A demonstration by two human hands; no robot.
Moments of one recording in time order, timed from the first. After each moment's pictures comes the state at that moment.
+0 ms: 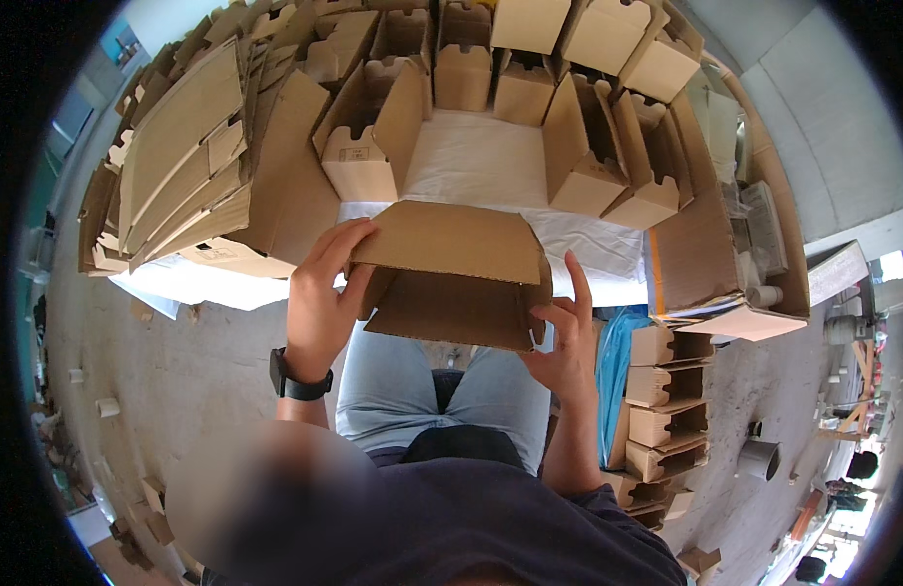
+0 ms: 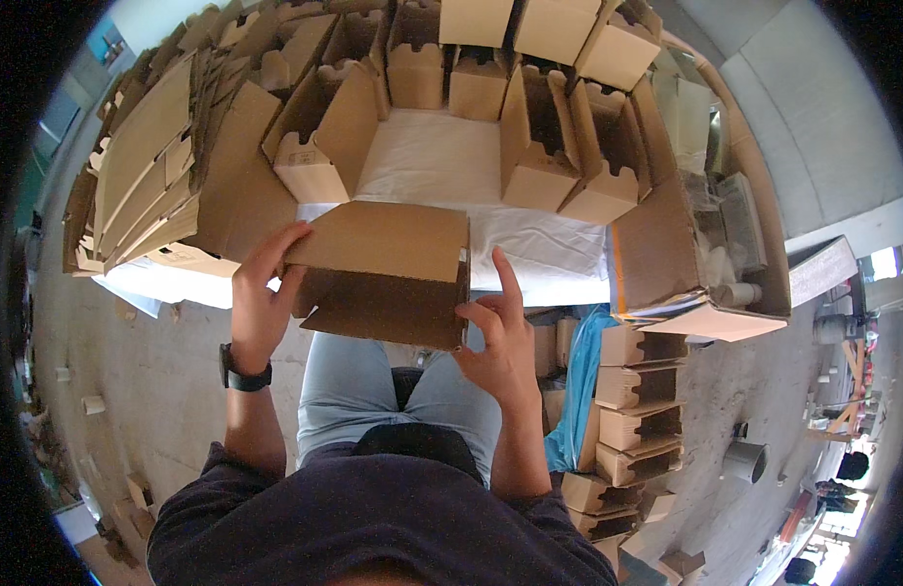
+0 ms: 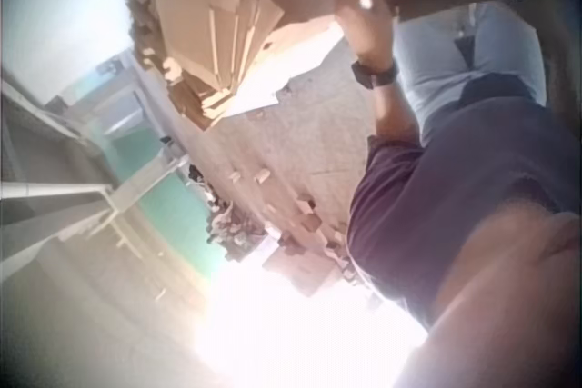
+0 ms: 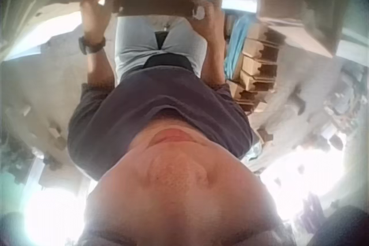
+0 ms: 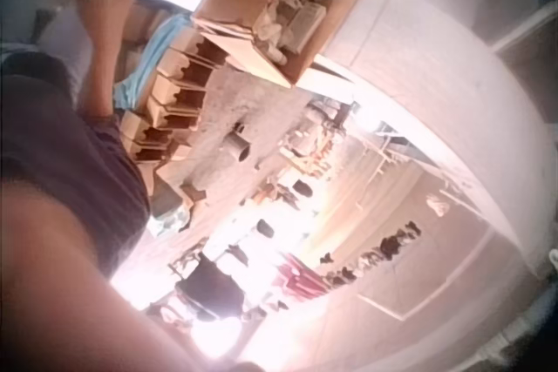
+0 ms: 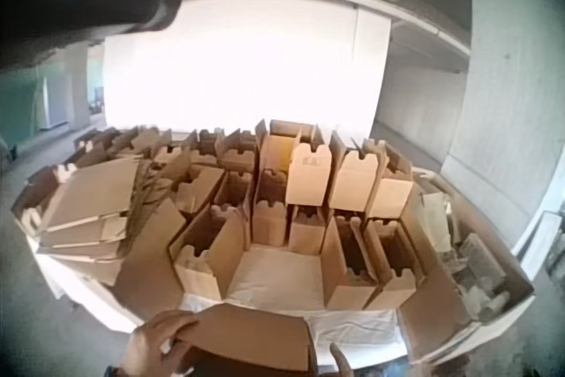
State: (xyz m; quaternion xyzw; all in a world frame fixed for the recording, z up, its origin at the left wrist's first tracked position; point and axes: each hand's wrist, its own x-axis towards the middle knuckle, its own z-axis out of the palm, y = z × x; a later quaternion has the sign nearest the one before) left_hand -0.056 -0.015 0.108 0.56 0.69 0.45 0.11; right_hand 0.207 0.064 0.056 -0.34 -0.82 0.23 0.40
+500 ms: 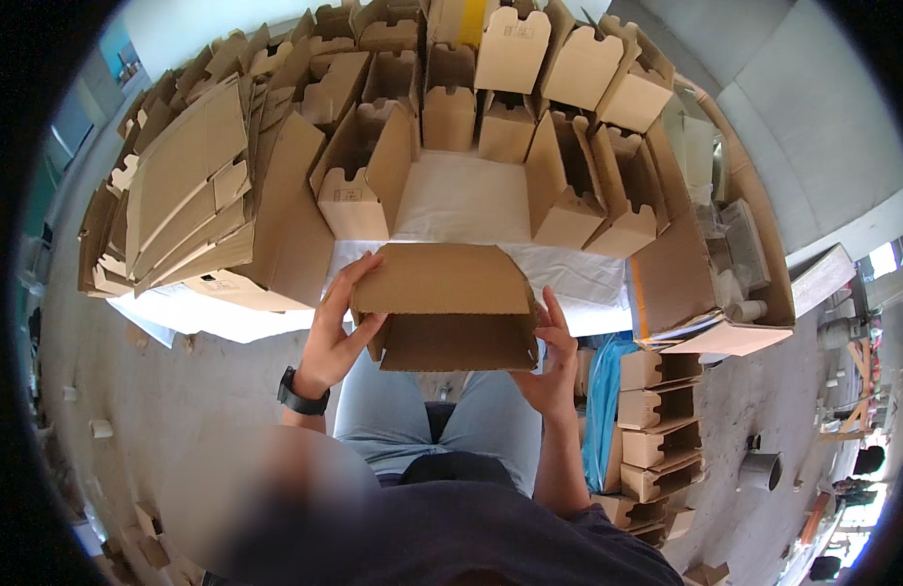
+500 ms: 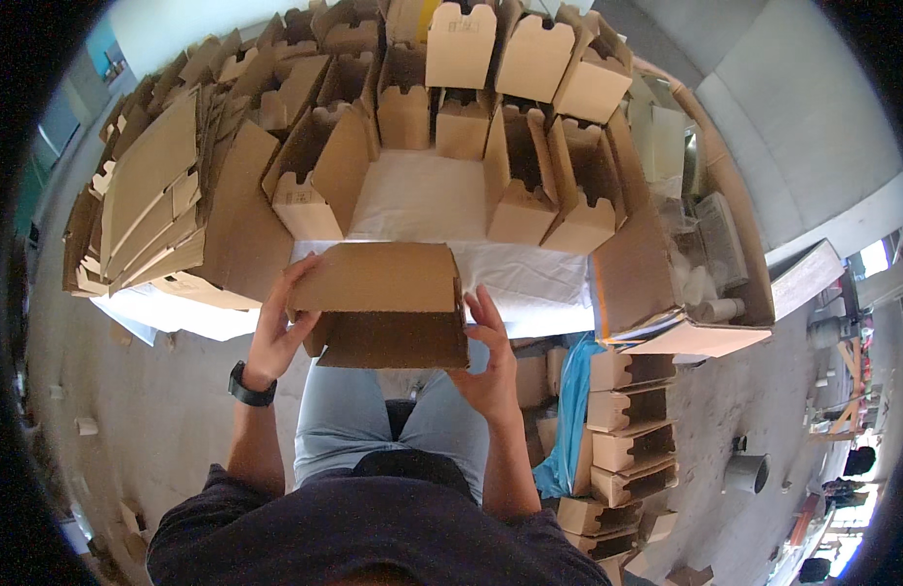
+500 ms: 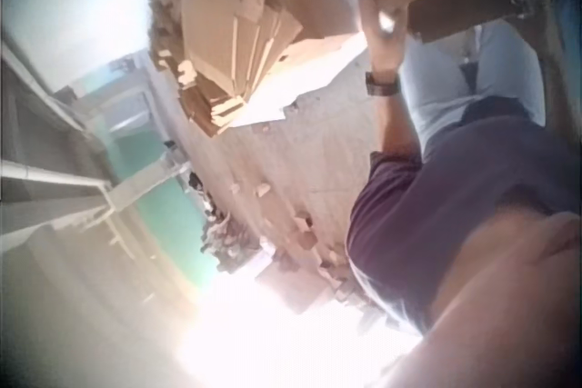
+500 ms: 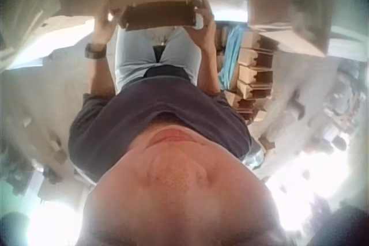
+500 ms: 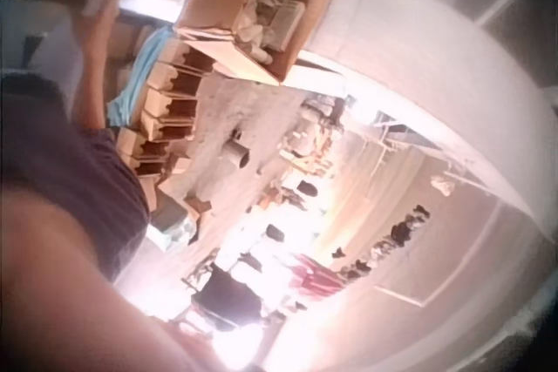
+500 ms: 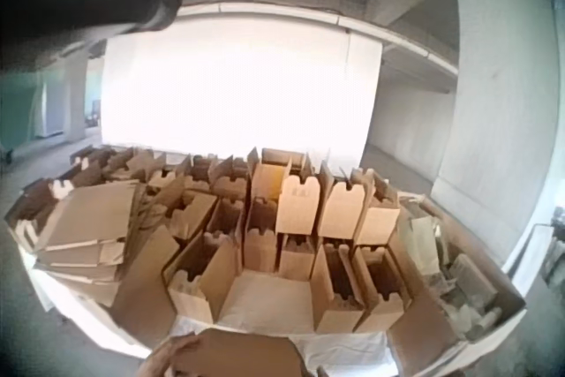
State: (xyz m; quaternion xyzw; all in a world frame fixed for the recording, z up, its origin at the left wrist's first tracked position) left_hand -0.066 -0.014 0.080 0.60 0.58 0.50 0.24; right_hand 0.205 0.073 0.021 -0.23 -0.72 0.42 0.51
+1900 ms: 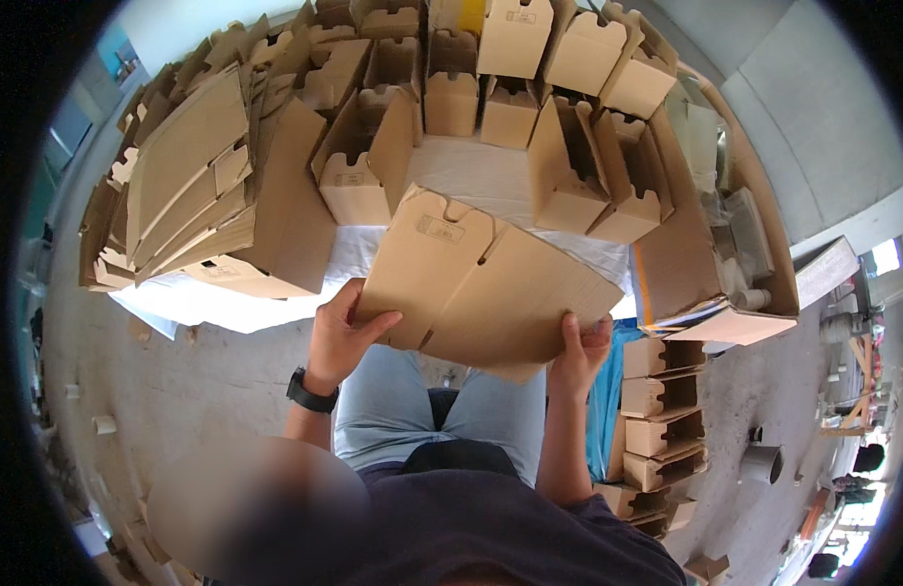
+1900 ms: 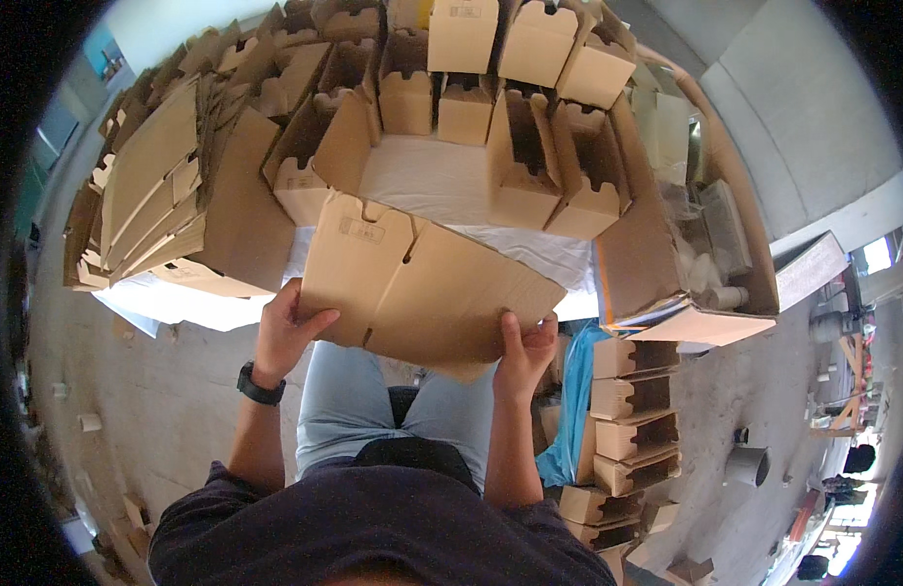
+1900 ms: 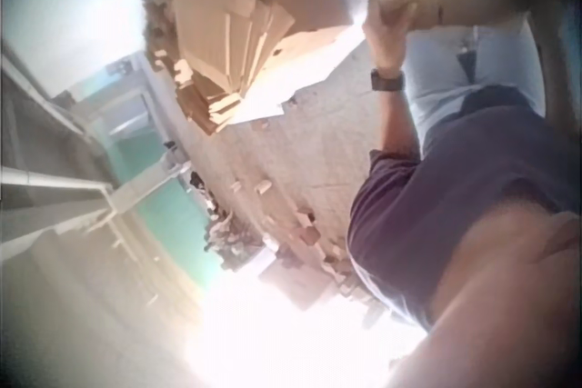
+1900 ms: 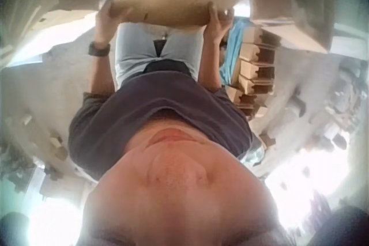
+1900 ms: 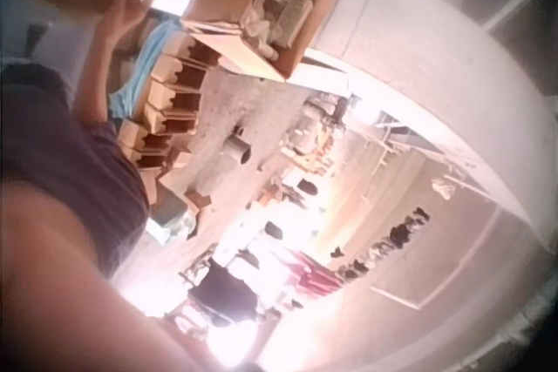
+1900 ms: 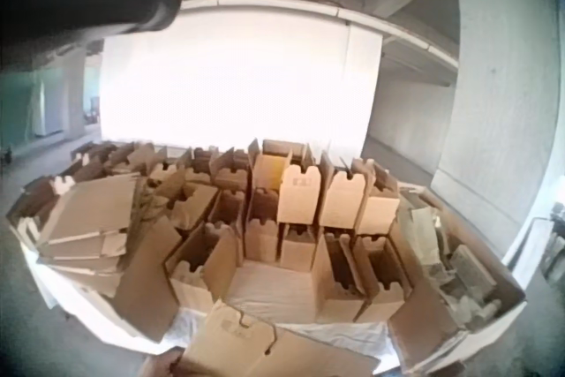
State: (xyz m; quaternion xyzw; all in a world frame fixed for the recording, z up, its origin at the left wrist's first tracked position) left_hand -0.050 -0.025 0.063 0.48 0.63 0.52 0.33; right_hand 0.222 0.070 0.016 -0.36 -0.42 0.52 0.65
